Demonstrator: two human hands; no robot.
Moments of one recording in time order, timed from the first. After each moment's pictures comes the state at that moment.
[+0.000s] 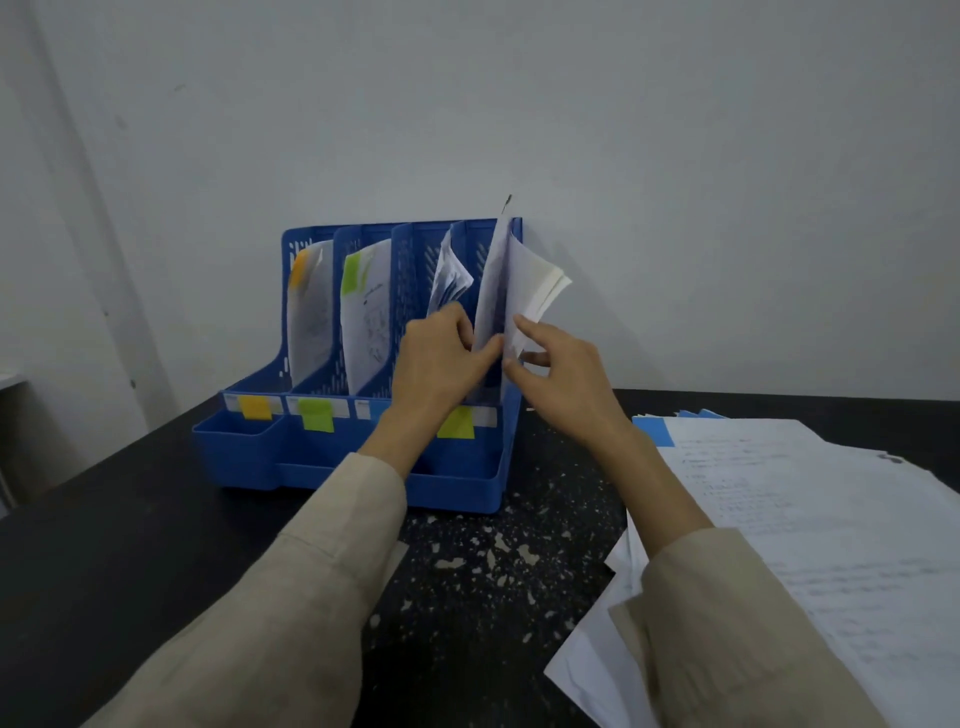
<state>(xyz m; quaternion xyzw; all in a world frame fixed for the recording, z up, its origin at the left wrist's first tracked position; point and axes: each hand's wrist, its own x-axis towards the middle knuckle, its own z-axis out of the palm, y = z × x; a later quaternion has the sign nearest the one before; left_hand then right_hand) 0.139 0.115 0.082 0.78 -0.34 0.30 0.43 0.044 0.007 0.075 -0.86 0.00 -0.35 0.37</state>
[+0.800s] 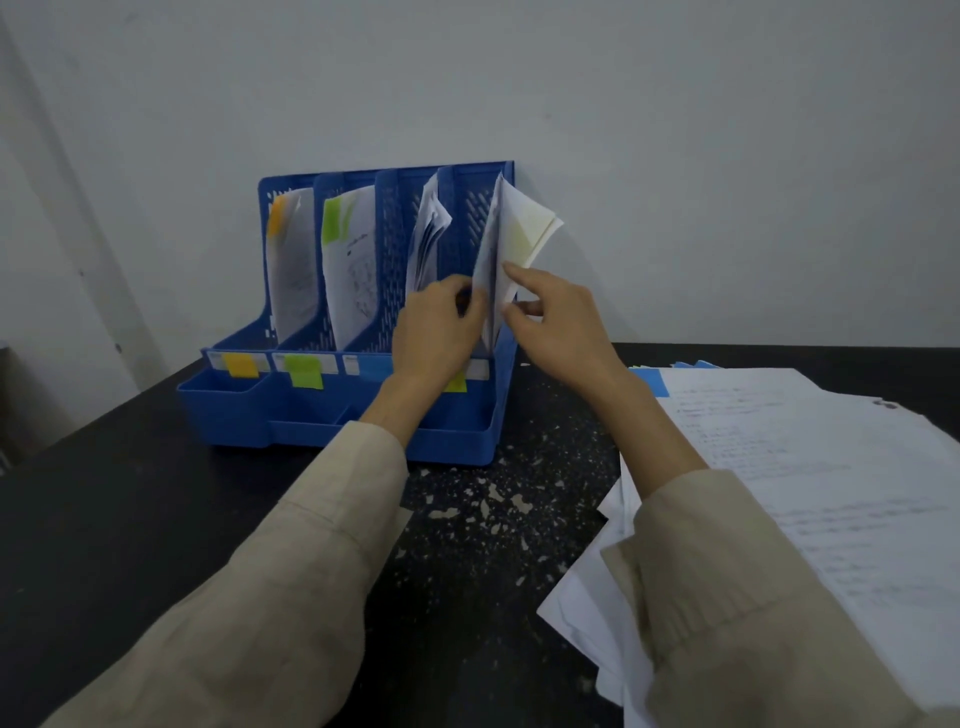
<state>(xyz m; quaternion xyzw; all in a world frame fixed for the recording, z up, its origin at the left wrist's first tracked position) 0.138 0.108 0.064 0.80 -0.34 0.26 0.43 0.046 0.004 0.075 -0.86 0.00 -0.35 0.37</state>
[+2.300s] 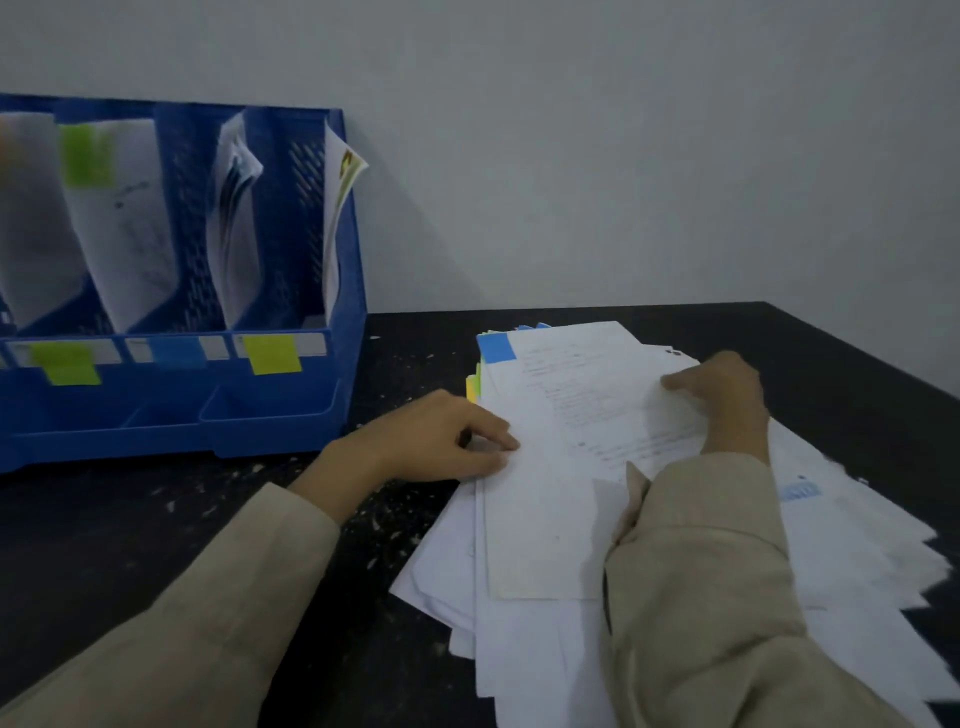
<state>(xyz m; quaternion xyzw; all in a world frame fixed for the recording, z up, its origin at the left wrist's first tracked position) 0.059 0.056 0.002 0.74 -0.63 -0.15 0.18 -0.116 -0.191 0.014 -0.69 0.62 -0.19 0.32</state>
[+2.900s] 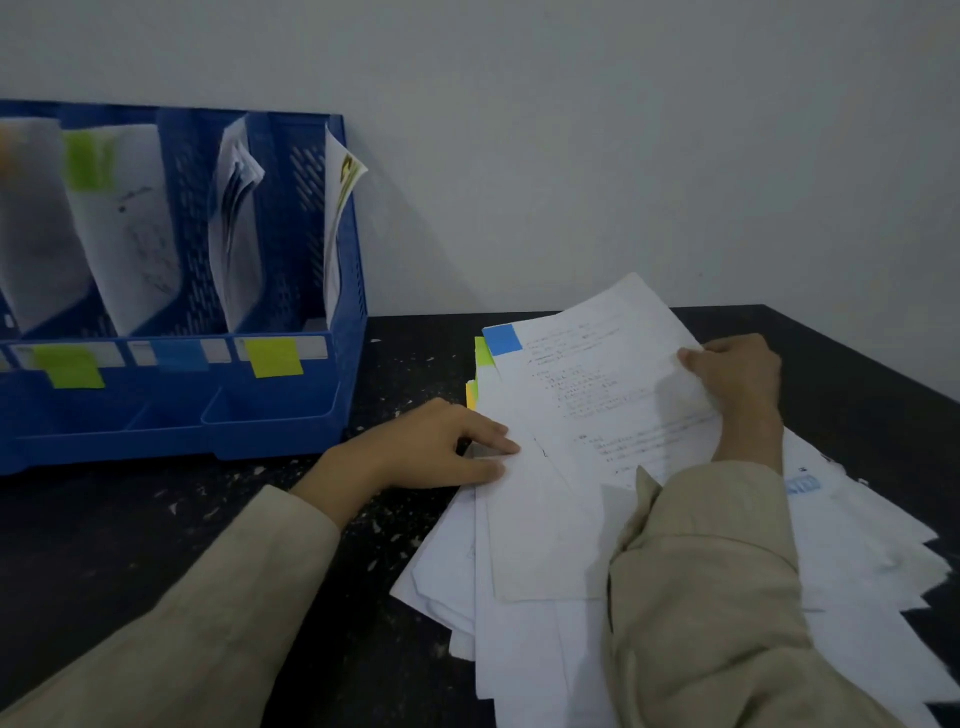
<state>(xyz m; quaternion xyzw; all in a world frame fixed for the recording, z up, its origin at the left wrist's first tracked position) 0.057 0.058 -0.002 0.74 -0.63 -0.17 0.17 -0.127 -0.190 0.018 -0.71 0.52 -0.36 0.30</state>
